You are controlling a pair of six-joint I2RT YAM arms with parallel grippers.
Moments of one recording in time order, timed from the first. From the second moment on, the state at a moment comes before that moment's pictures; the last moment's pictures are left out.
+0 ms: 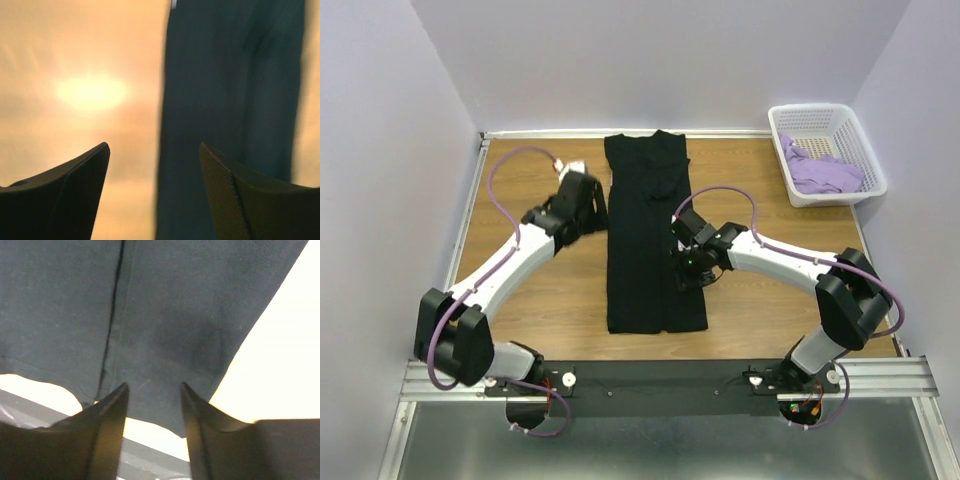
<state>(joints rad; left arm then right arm) -0.44 1.39 1.13 -0.51 -0.25 -0.51 0.79 1.61 1.06 -0.67 -0.04 0.48</state>
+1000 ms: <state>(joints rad) -0.79 1.28 0.72 -0.69 -0.04 -0.77 0.78 1.45 0.79 -0.72 -0.05 0.65</state>
